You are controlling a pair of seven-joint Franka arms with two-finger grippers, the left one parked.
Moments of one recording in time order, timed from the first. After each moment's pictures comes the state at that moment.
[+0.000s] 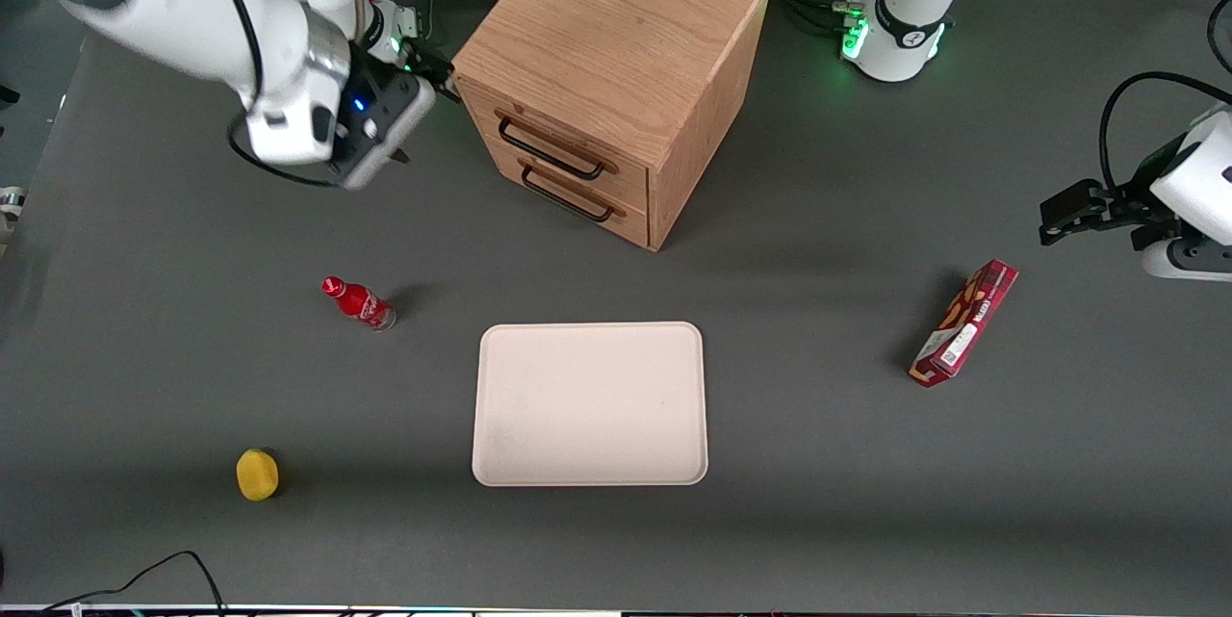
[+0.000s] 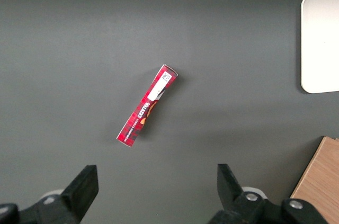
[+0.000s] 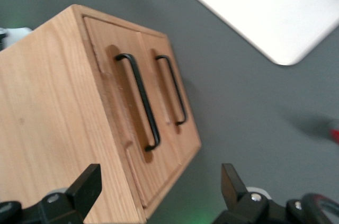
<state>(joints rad) -0.03 0.09 0.47 -1.62 0.38 1.53 -0.30</state>
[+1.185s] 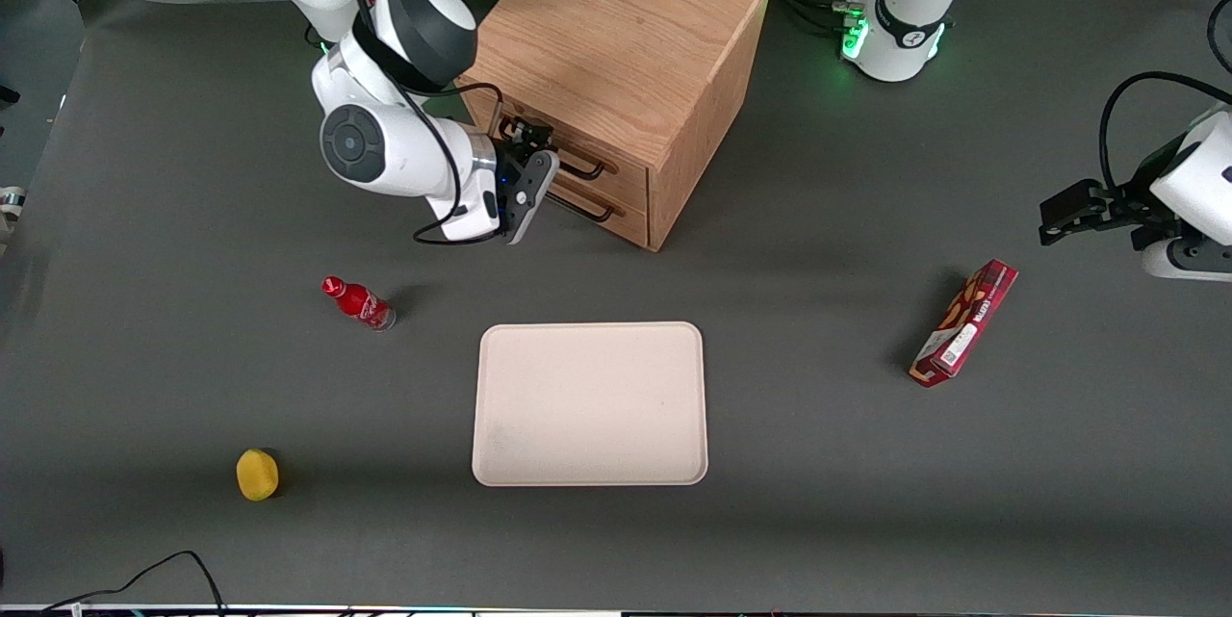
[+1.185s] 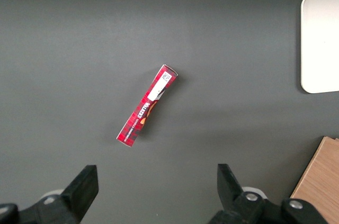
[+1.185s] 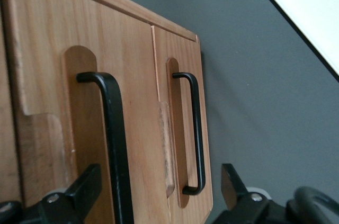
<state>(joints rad) -0.01 0.23 0.63 -1.93 0.38 1.97 -0.47</state>
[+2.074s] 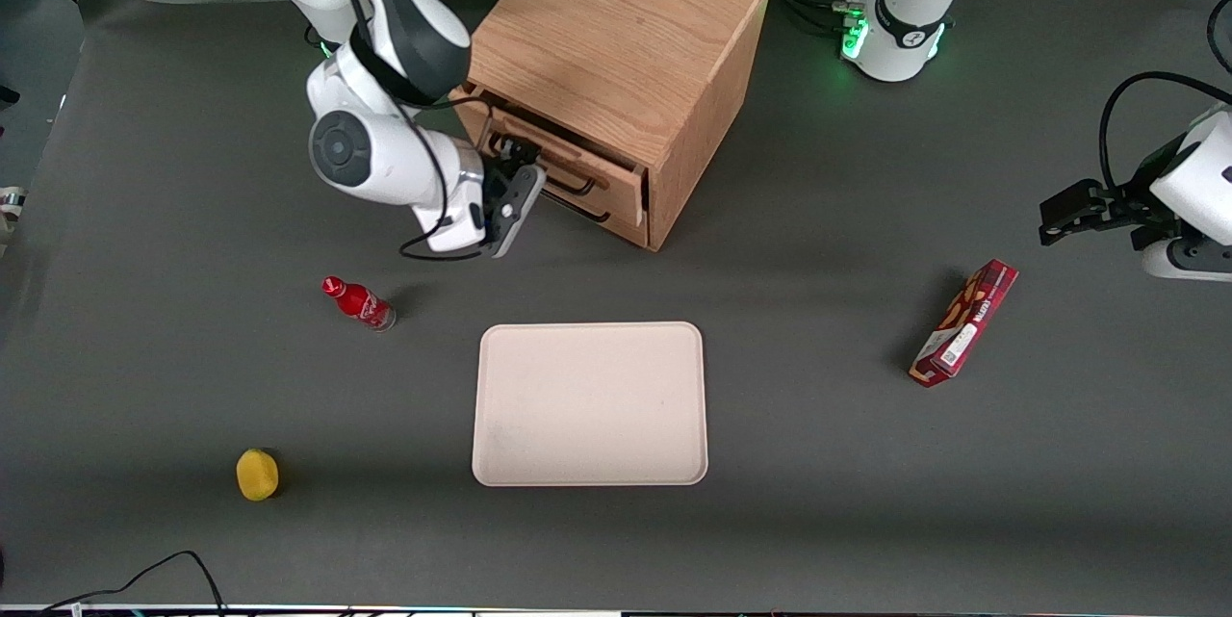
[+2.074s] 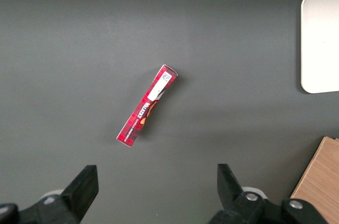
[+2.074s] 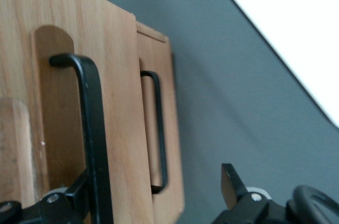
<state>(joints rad) -0.03 0.23 0.57 -1.95 0.34 2.03 -0.55</state>
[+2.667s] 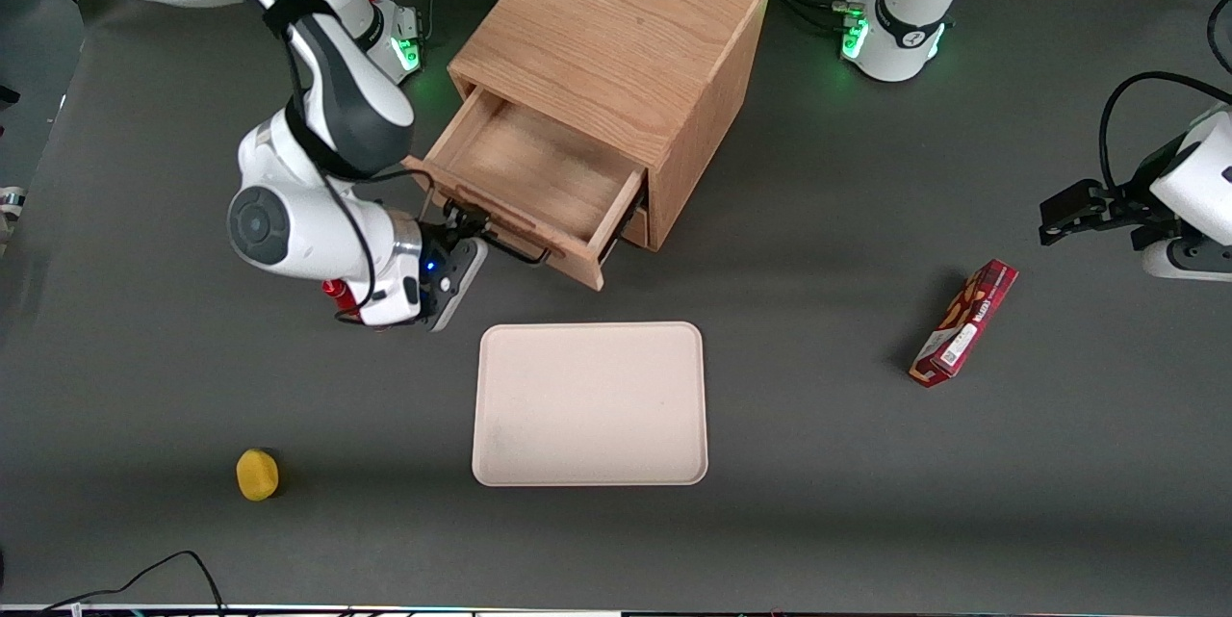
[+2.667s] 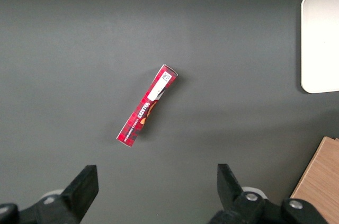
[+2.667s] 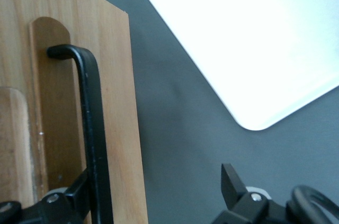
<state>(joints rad) -0.04 0.39 0.46 -1.71 0.21 1.94 -0.60</state>
